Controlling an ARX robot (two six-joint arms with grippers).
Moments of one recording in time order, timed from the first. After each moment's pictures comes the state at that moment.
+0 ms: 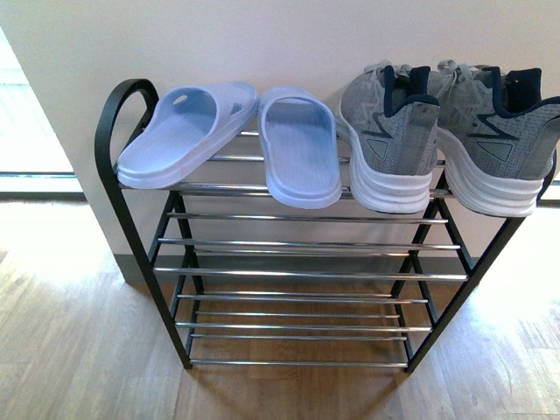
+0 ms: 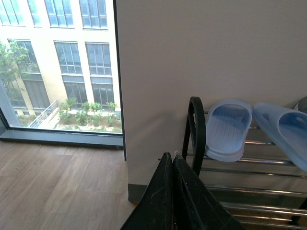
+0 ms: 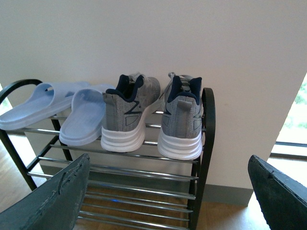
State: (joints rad) left arm 0.00 0.25 0.06 0.19 0.00 -0.01; right arm 0.00 0.00 0.02 0.00 0.00 0.00
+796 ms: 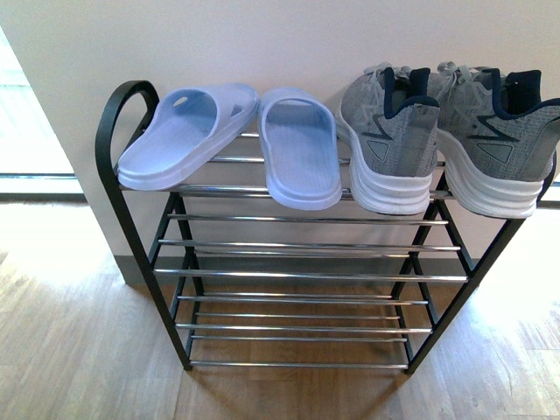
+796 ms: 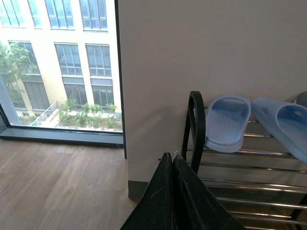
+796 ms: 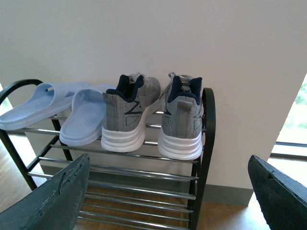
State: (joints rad) left arm 0.00 0.02 0.01 0.00 0.00 -0.01; right arm 0.00 0.00 0.02 0.00 0.00 0.00
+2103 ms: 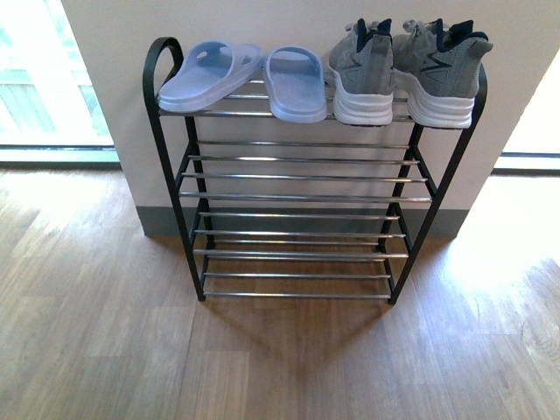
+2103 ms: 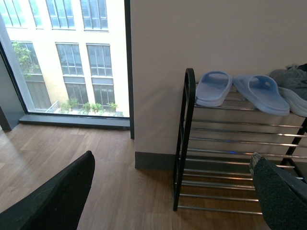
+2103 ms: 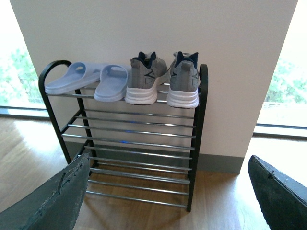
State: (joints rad) left arm 0.00 0.02 0.01 0.00 0.00 -0.01; right arm 0.00 0.00 0.02 0.00 0.00 0.00
